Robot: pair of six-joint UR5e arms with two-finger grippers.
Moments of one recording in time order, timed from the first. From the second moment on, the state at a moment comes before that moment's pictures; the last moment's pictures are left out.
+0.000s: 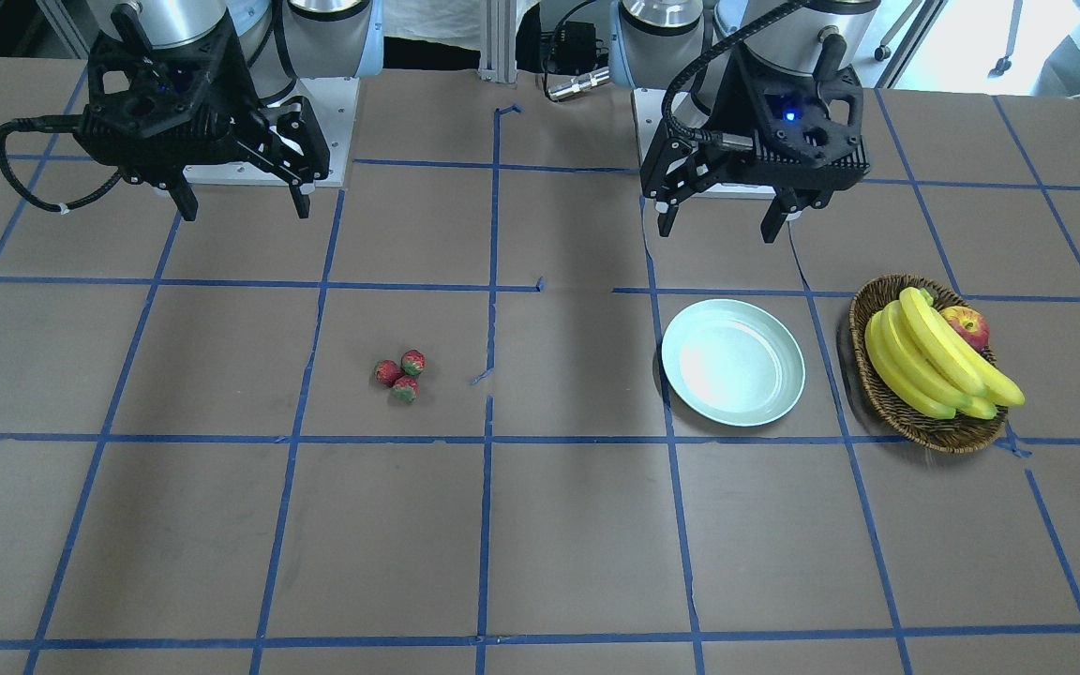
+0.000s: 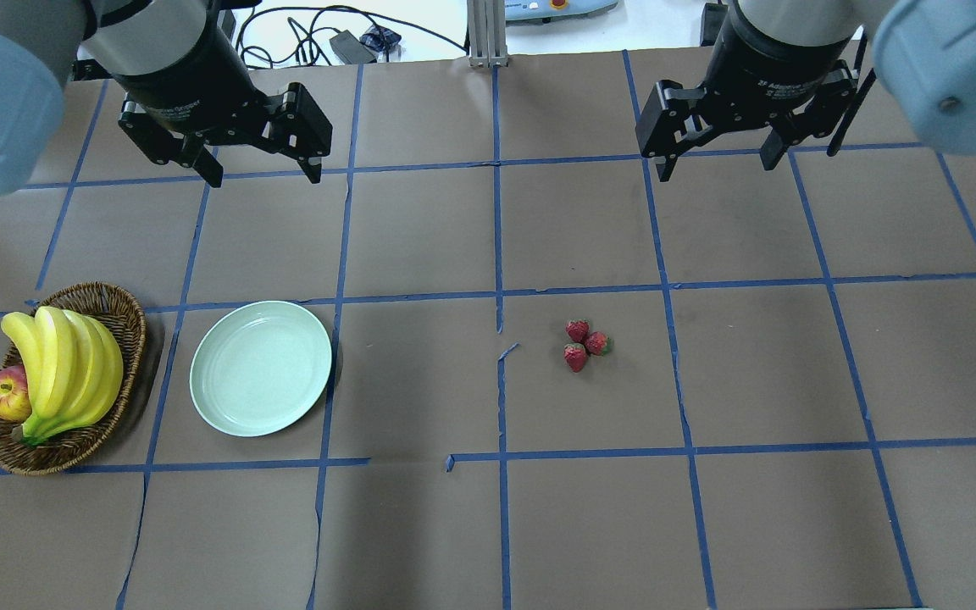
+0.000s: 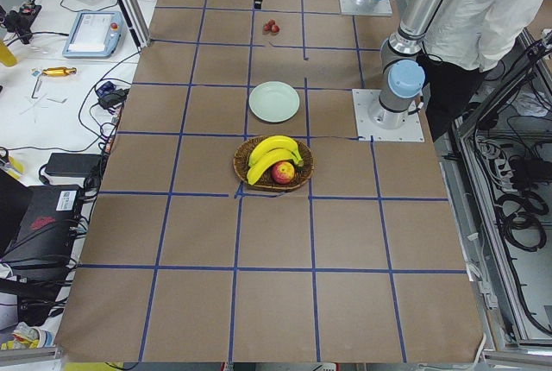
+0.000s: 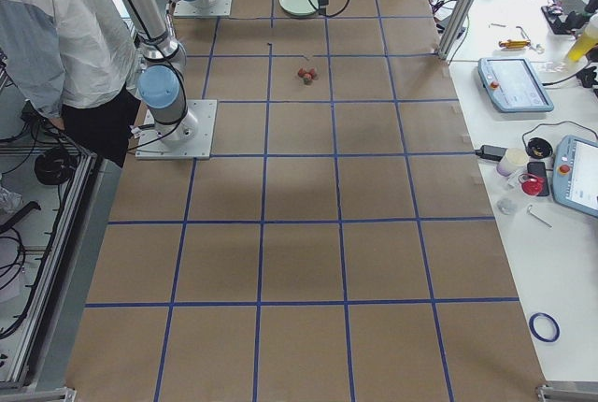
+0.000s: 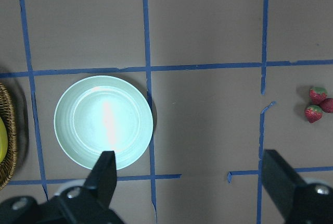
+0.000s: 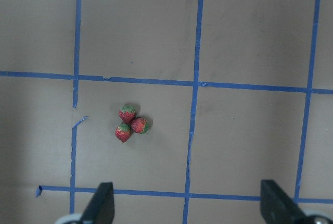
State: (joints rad) left arm -1.65 -1.57 -1.51 -1.54 1.55 -0.06; right arm 1.66 -1.58 1.50 -1.57 -1.58 0.02
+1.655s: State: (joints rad) left arm -1.65 -1.57 -1.55 -1.53 1.56 -0.06; right arm 1.66 -1.45 1.74 -1.83 -1.57 0.03
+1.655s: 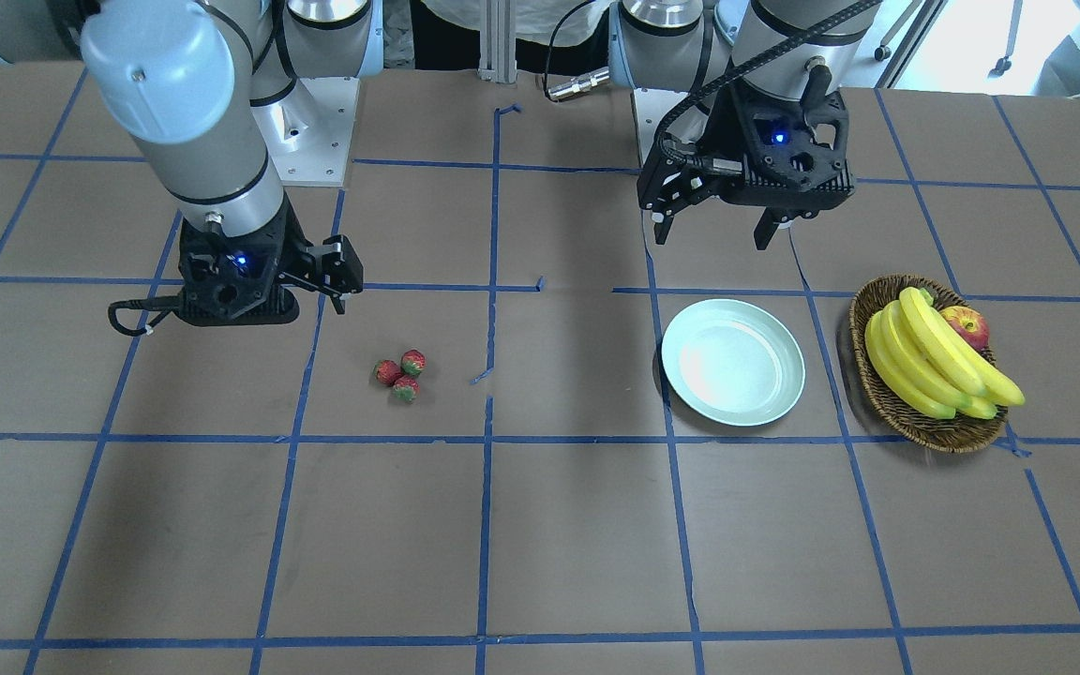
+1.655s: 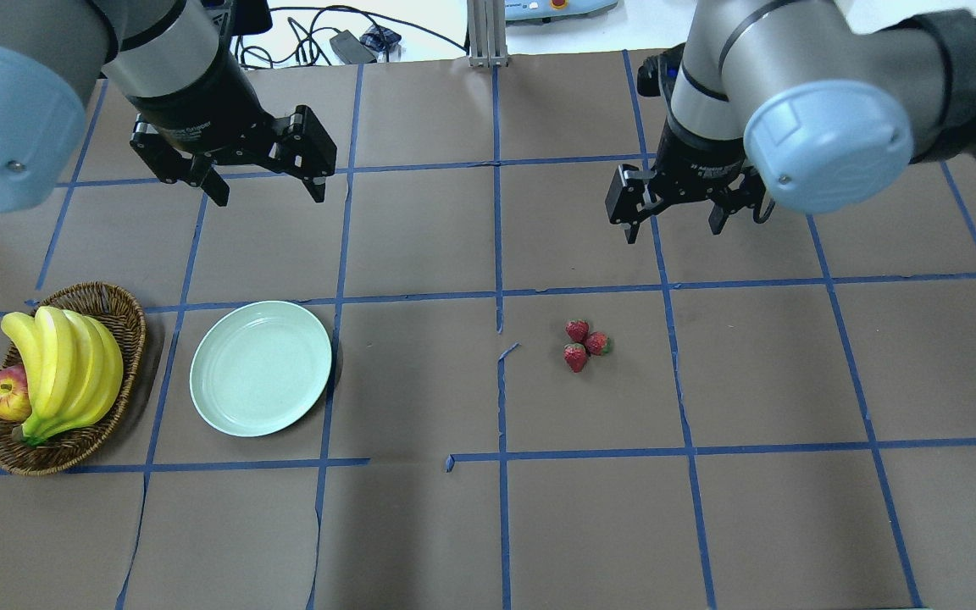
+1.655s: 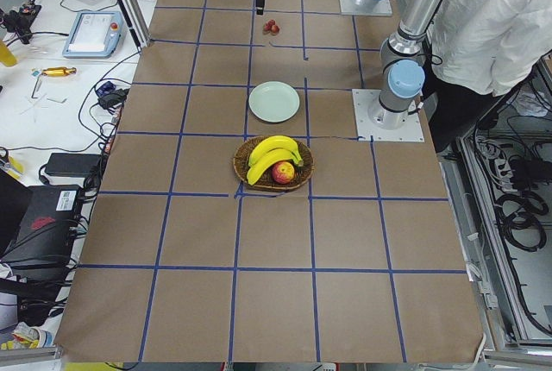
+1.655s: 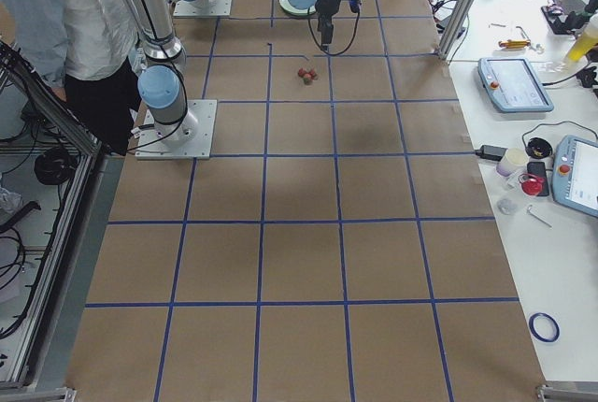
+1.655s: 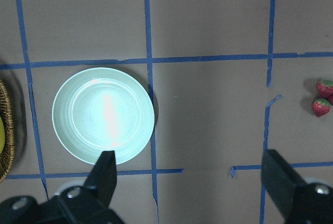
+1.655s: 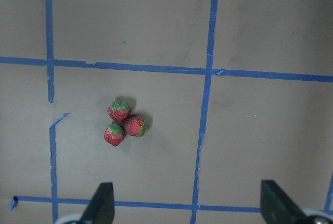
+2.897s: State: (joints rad) left arm -1.65 -1.57 -1.58 -1.53 1.56 -0.06; right arm 1.67 -1.31 2.08 -2.33 -1.47 1.40
